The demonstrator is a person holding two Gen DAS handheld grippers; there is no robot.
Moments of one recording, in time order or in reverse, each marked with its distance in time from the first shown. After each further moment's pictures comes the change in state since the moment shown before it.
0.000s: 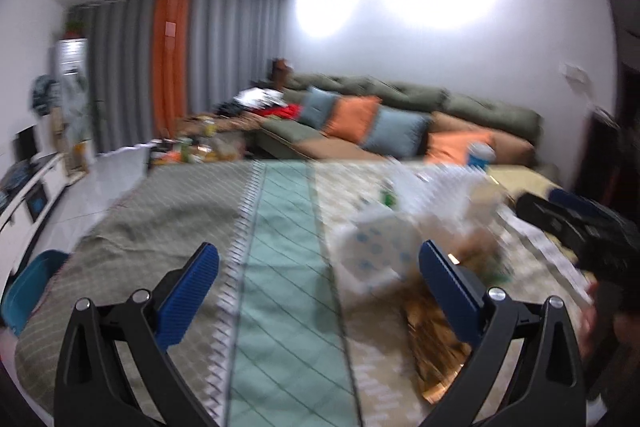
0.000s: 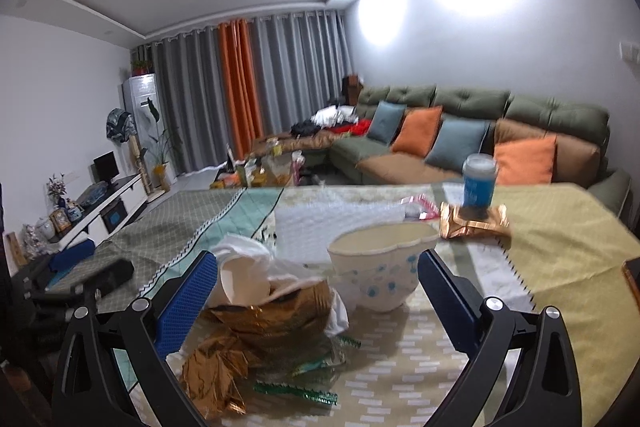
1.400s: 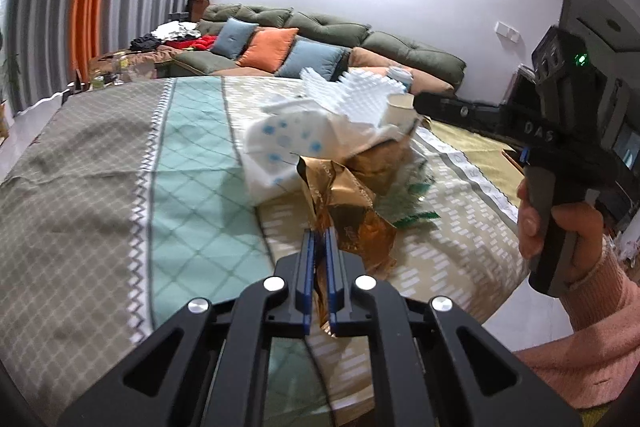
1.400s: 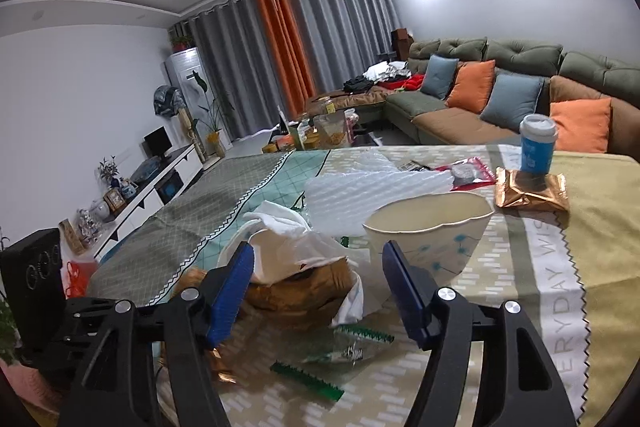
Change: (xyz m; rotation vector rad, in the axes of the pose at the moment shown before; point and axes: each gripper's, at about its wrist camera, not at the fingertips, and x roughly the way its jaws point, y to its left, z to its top) left arm 0.005 0.014 -0.037 -0.019 0.244 -0.315; right arm 0.033 -0.009 0.009 0.011 0.169 0.214
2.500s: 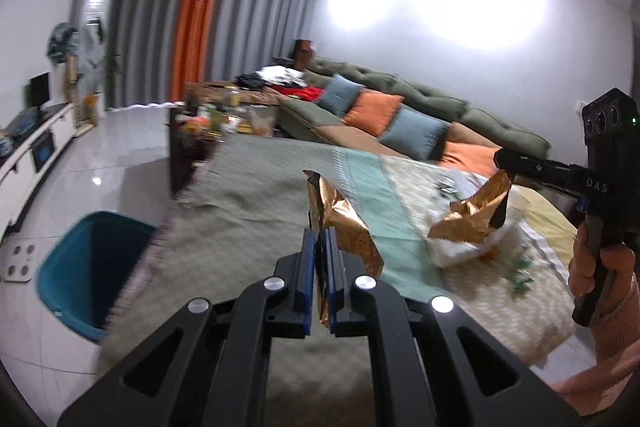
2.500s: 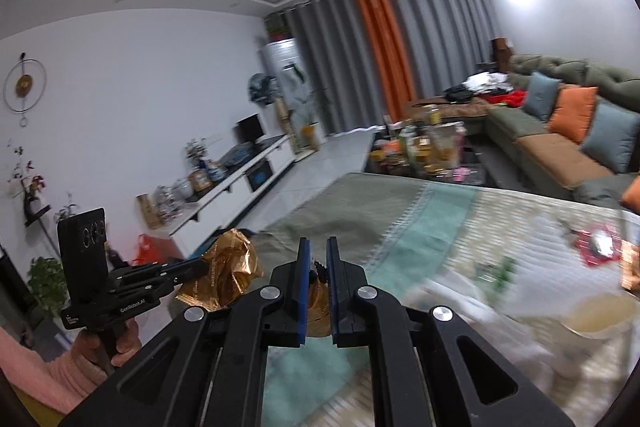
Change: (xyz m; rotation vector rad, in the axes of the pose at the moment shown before) left arm -0.127 0.119 0.008 -0.175 -0.230 0.328; right arm 0.052 0.129 0.050 -0.152 0.010 0.376
